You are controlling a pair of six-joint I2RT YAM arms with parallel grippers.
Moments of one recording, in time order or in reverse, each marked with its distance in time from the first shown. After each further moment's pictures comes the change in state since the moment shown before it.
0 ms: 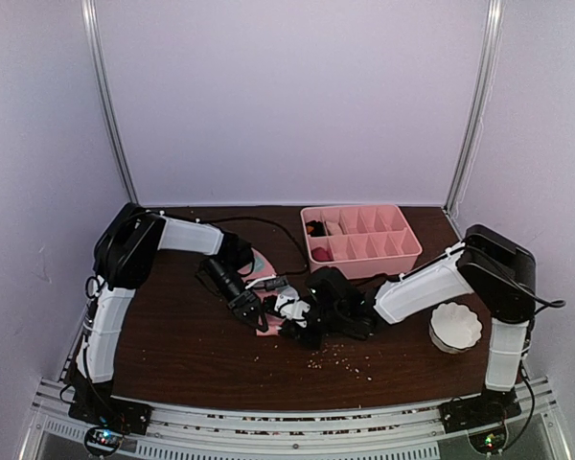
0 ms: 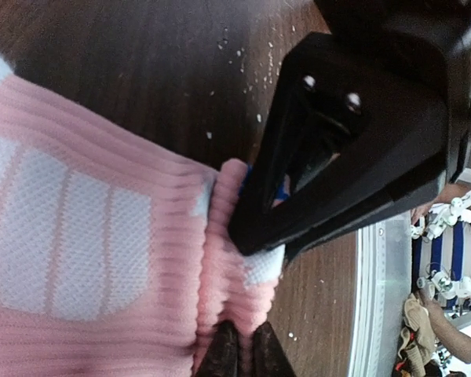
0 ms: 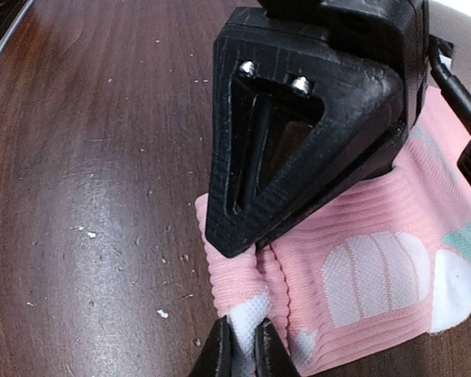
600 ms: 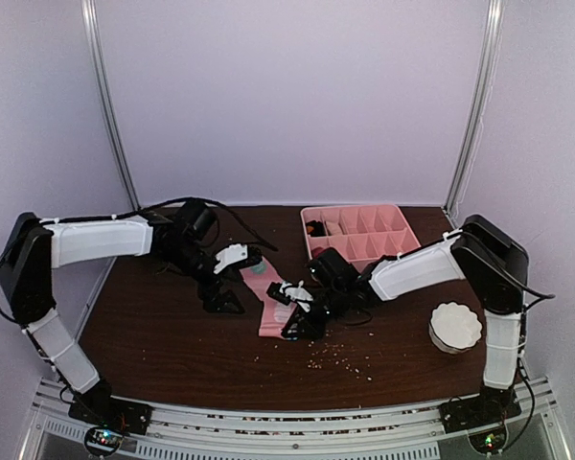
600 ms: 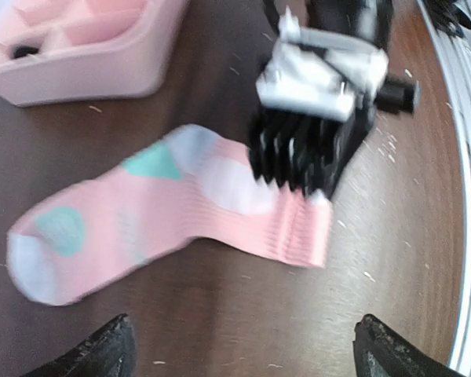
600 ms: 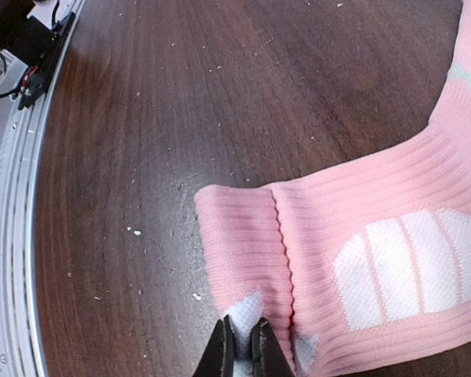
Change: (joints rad) left arm 0.001 -0.681 -0.474 0.511 -0.459 -0.080; right arm -0.110 0.061 0.156 -0.280 -0.328 0.182
